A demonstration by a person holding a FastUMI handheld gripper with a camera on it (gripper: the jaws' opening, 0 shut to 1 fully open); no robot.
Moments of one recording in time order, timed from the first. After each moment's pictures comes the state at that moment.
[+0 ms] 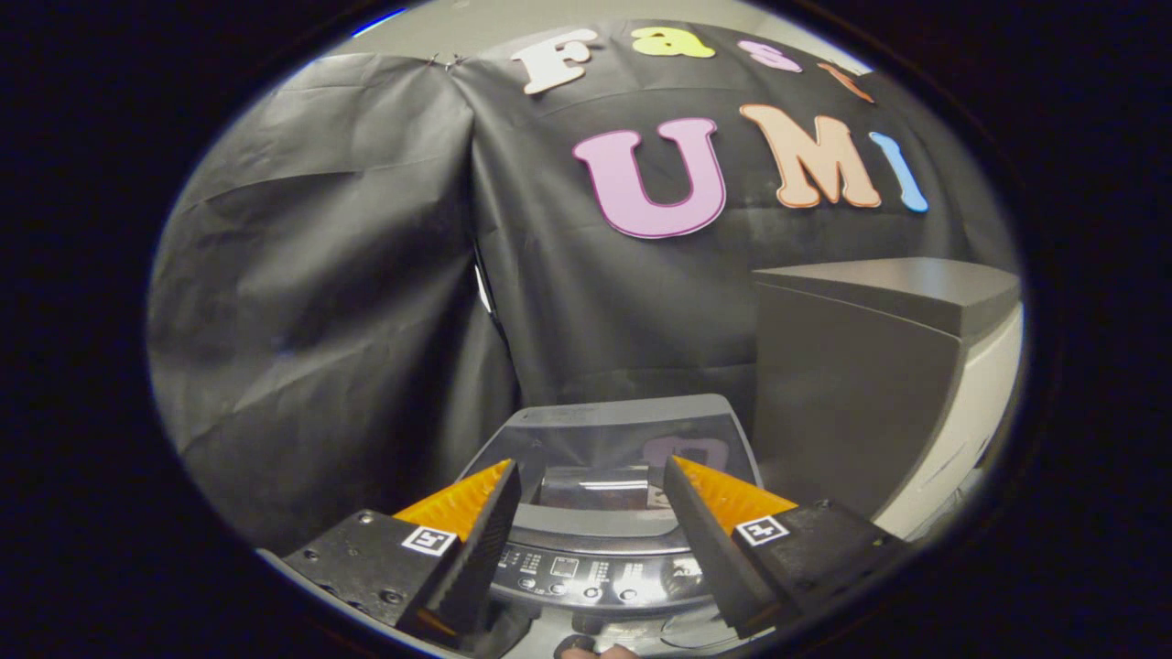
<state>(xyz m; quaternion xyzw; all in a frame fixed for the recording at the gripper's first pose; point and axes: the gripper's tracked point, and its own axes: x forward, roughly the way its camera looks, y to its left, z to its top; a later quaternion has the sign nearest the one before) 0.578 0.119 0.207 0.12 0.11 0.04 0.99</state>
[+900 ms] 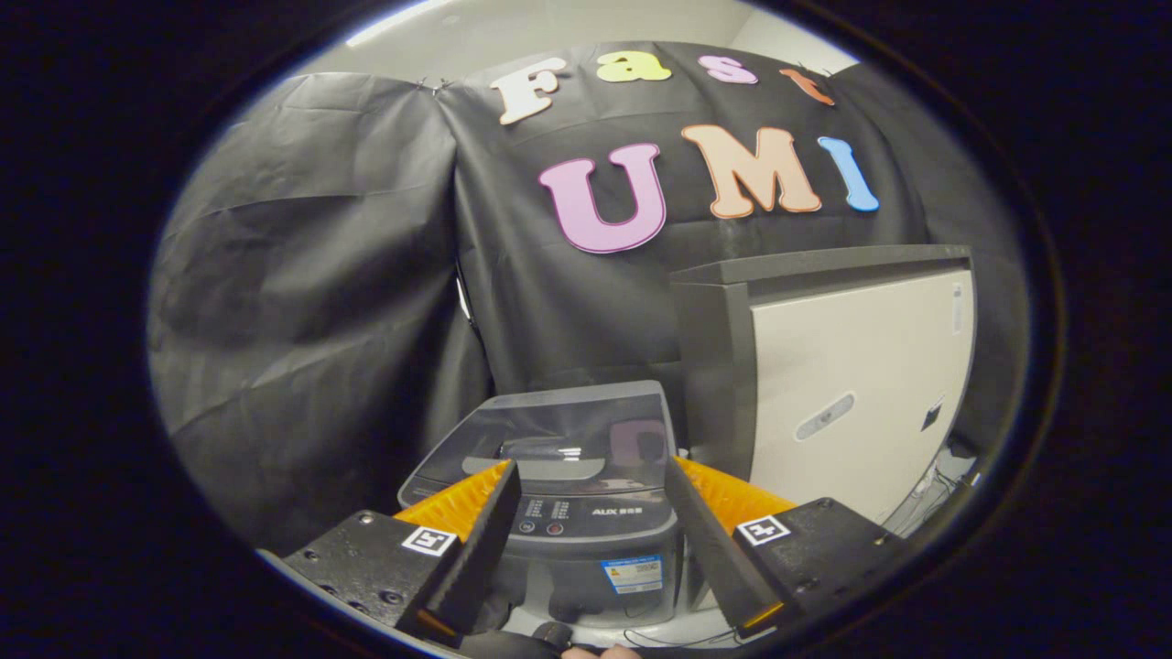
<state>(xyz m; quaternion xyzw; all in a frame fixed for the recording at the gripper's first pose) 0.535 0.087 0.200 0.11 0.07 0.01 0.99</state>
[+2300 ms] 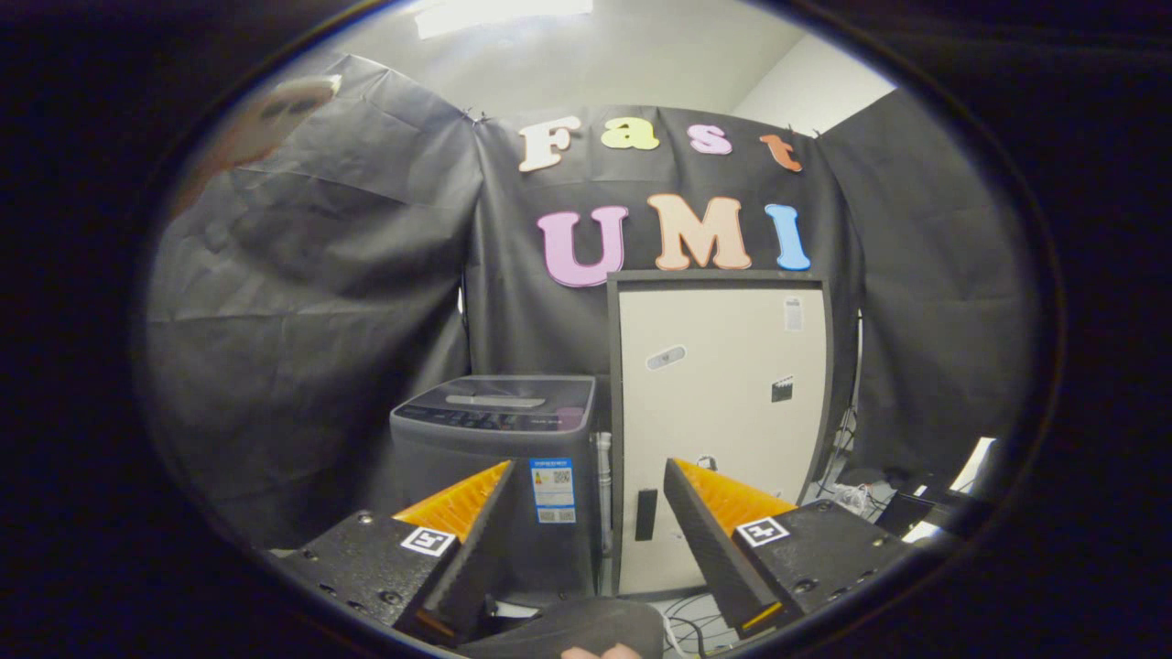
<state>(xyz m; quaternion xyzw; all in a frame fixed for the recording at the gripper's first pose) 0.075 0.003 0.025 0.04 -0.01 -0.05 1.00</state>
